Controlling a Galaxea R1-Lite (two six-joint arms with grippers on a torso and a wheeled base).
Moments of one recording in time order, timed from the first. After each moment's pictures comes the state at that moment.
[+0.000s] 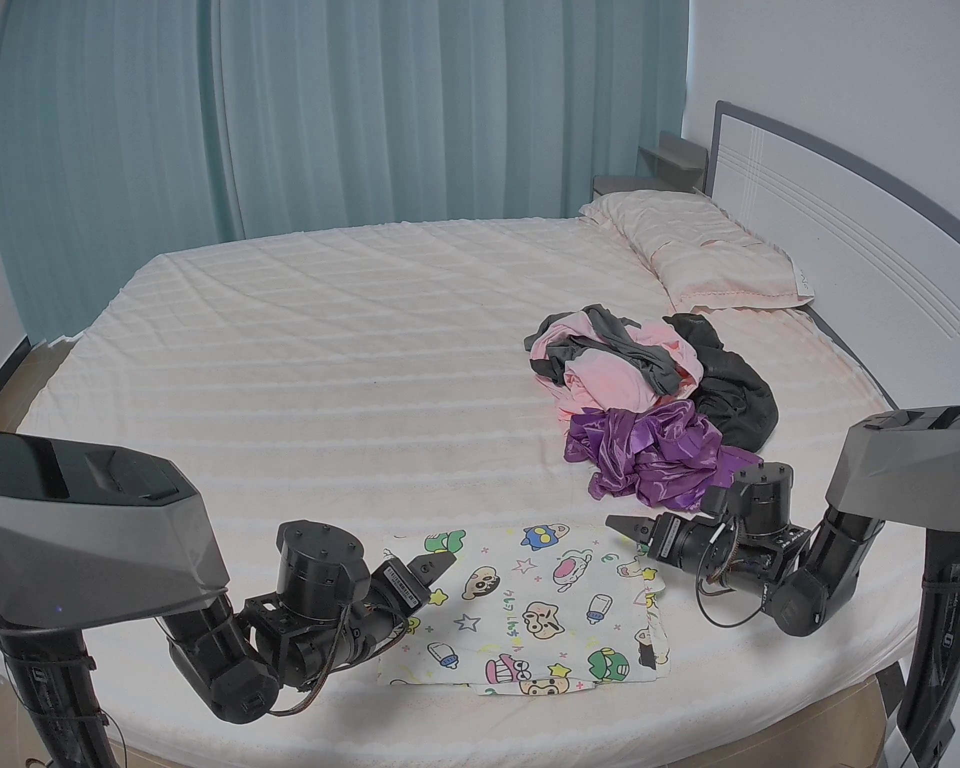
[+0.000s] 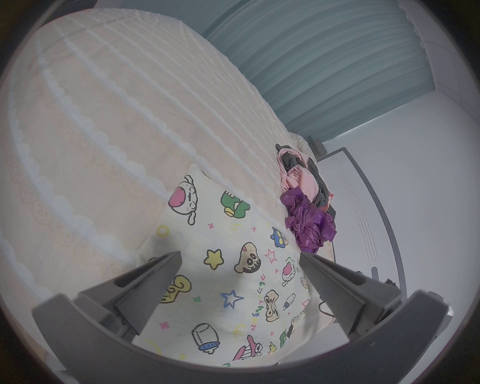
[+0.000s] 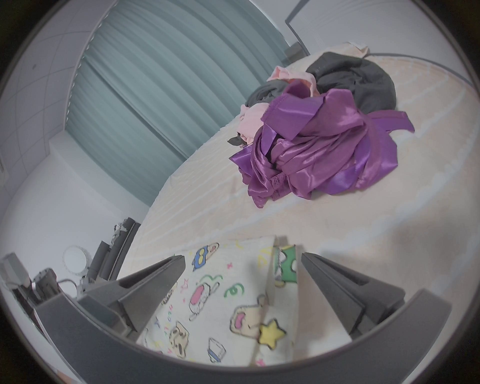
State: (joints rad) left arm -0.61 2.14 -0.46 -1.16 0.09 -1.10; right arm 0.35 2.25 -0.56 -1.24 0.17 0.62
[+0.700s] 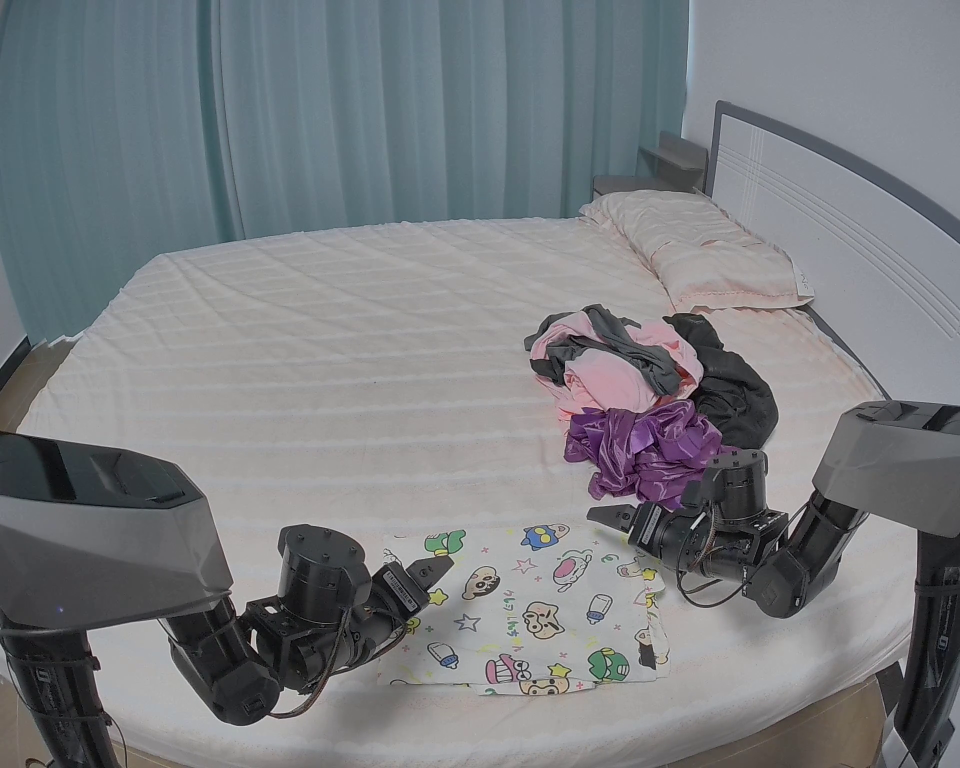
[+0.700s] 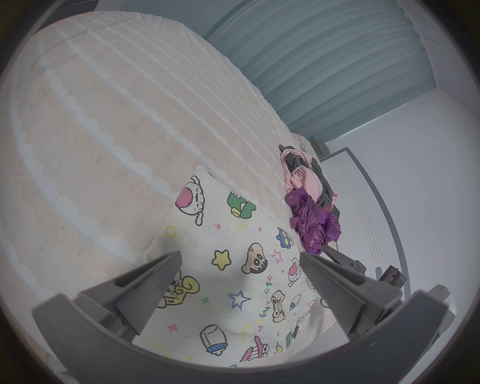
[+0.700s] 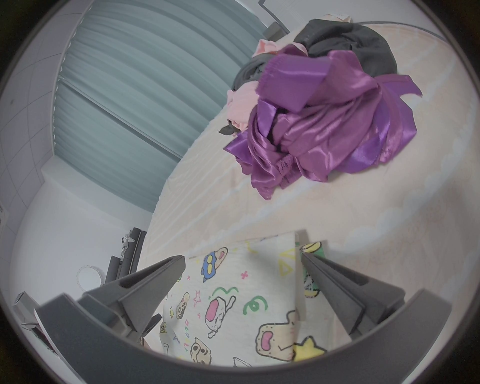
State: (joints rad) left arm -0.61 2.15 -0.45 -1.17 0.10 -1.09; right arm 0.37 2.27 -0.72 -1.06 0.20 0.77
